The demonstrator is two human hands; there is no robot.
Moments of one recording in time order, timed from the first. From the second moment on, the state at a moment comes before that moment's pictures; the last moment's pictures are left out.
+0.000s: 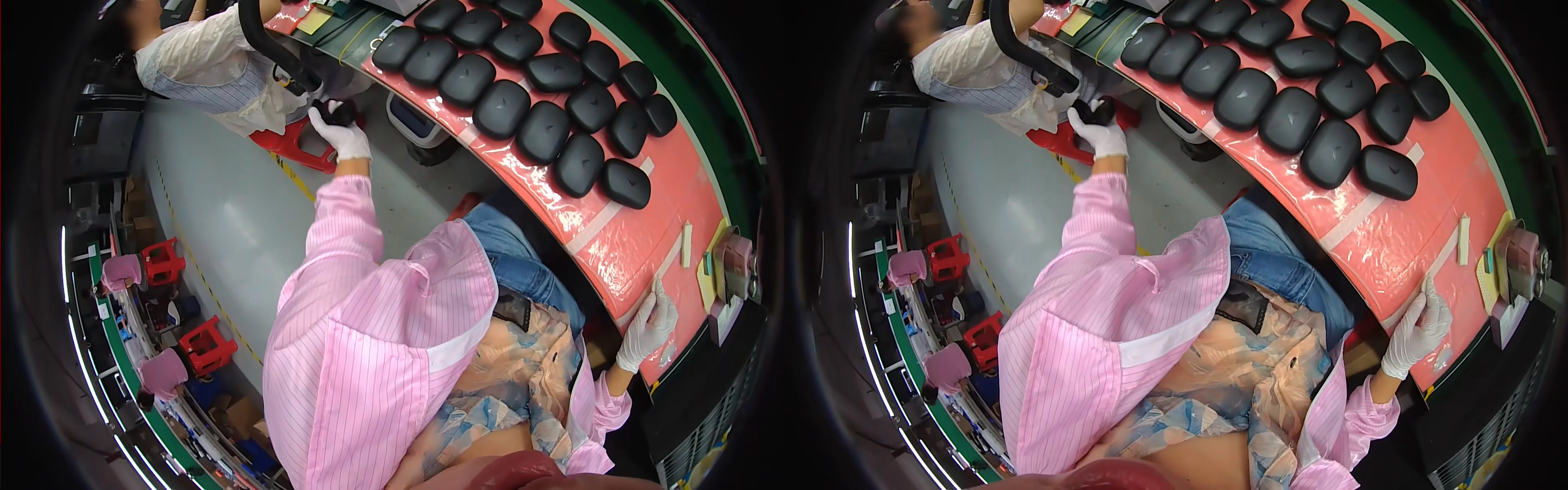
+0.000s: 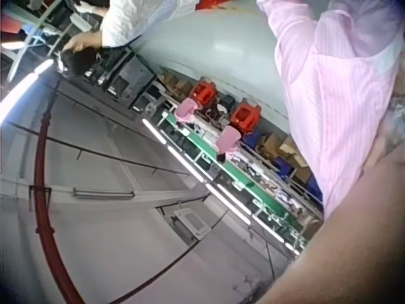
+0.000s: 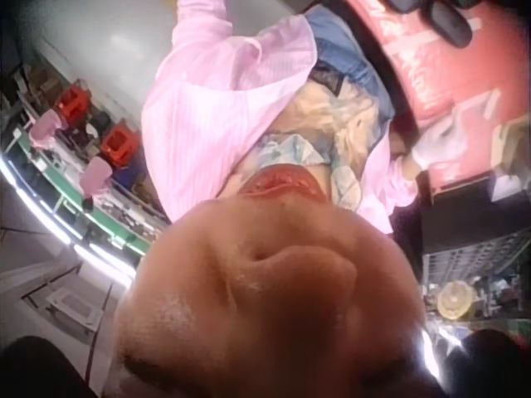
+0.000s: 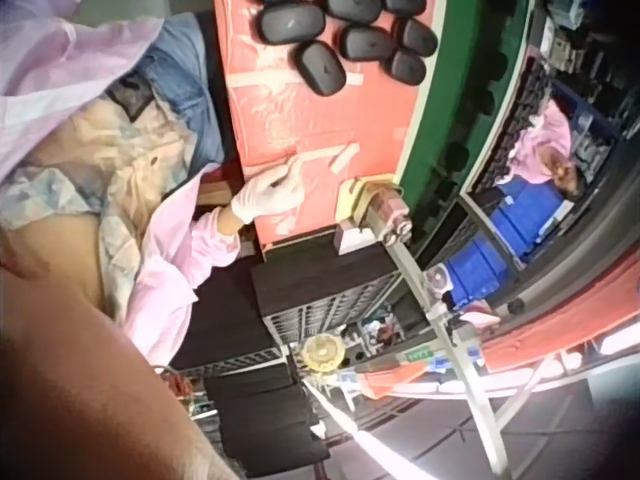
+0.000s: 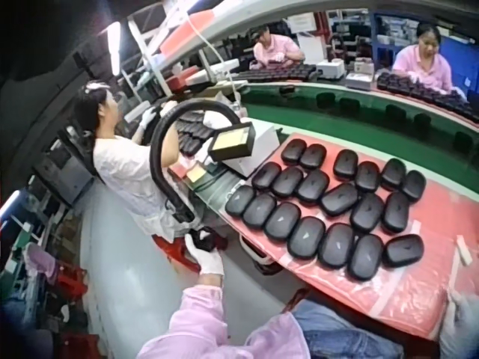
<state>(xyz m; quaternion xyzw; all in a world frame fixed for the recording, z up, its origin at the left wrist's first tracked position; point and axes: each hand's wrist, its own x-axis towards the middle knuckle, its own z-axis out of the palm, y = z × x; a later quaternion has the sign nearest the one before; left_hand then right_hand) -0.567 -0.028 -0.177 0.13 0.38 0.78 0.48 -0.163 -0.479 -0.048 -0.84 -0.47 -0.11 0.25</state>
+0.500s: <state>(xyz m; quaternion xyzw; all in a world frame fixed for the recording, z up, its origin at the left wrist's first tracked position) -0.379 -0.242 0.011 0.45 0.01 0.29 0.84 -0.229 -0.366 0.045 -0.56 -0.73 0.03 0.39</state>
